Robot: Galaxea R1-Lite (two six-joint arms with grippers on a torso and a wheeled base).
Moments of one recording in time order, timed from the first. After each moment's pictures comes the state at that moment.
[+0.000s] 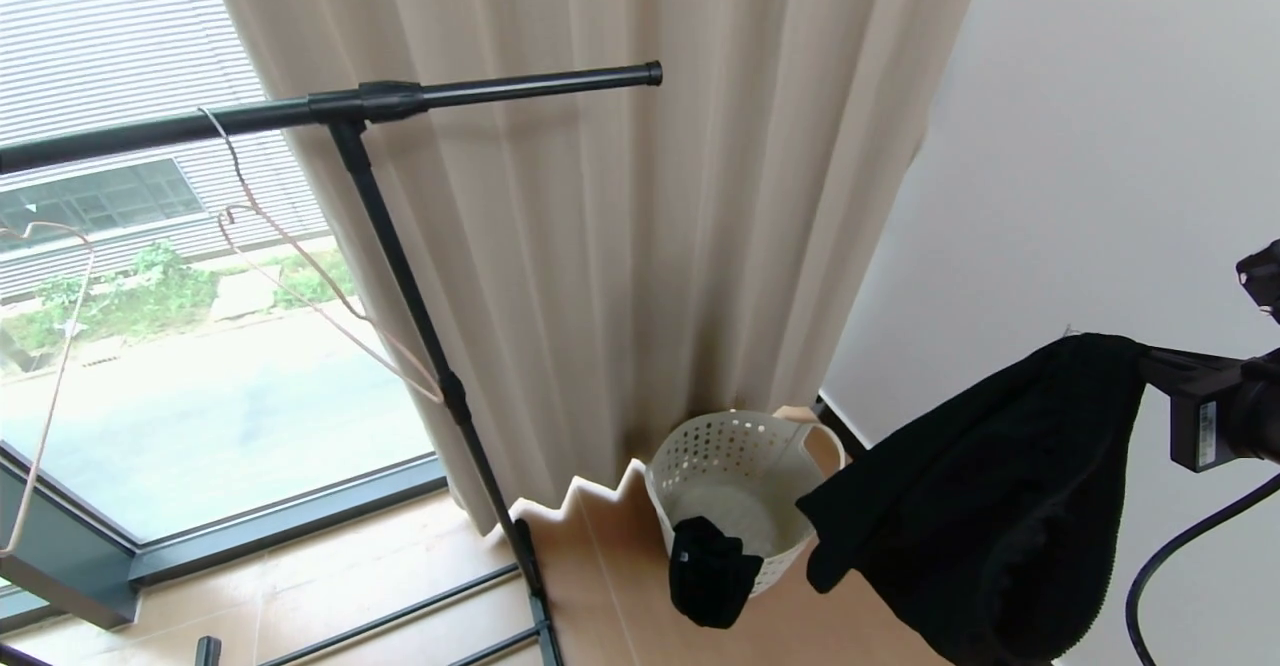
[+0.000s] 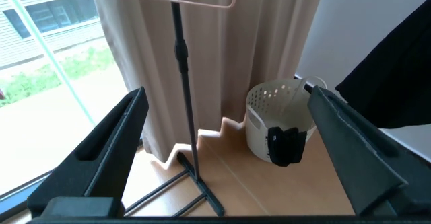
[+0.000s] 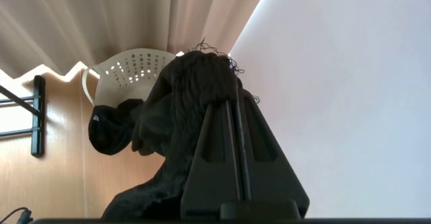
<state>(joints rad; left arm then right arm) -0.01 0.00 0.00 -0.06 -0.23 0.05 0.04 1.23 -0.59 -0.34 -0.03 -0.23</state>
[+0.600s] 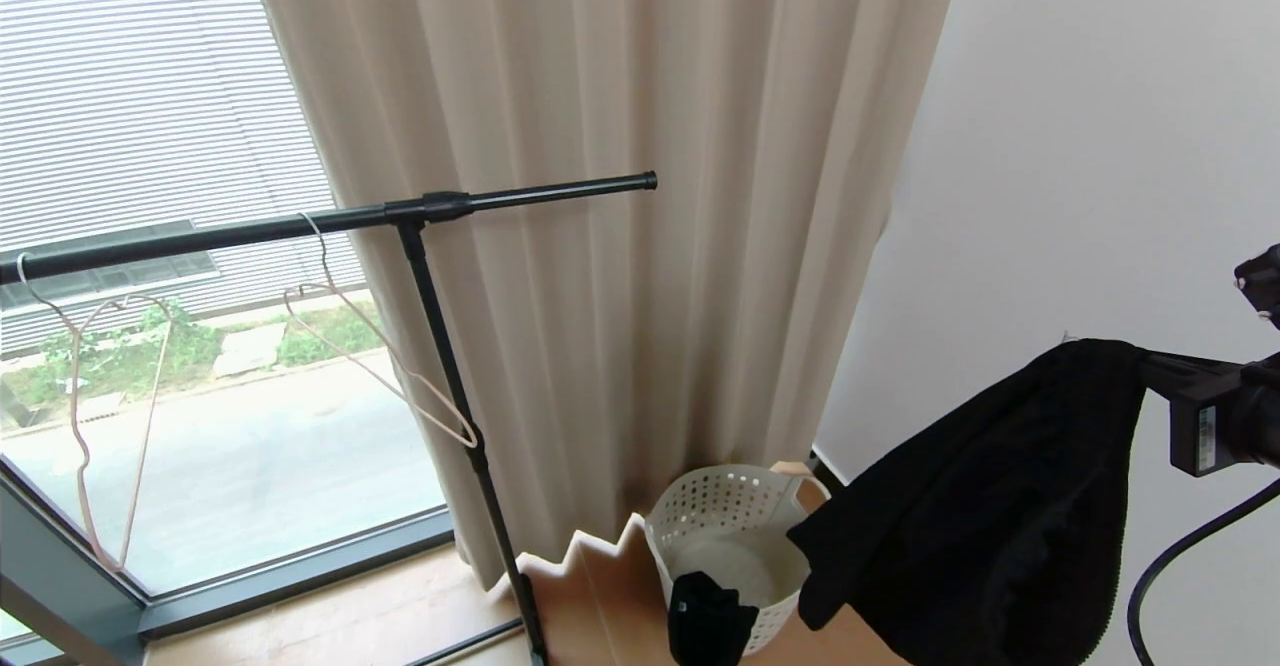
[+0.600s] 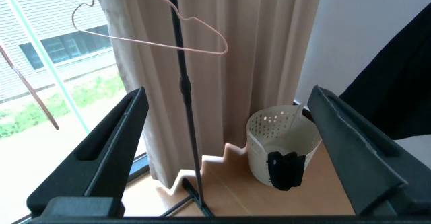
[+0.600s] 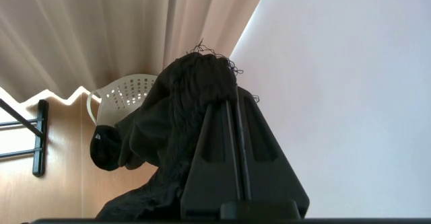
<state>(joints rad) -0.01 0.00 0.00 -0.06 -0.23 0.05 0.04 1.23 -0.58 -0.34 -0.03 -0.24</state>
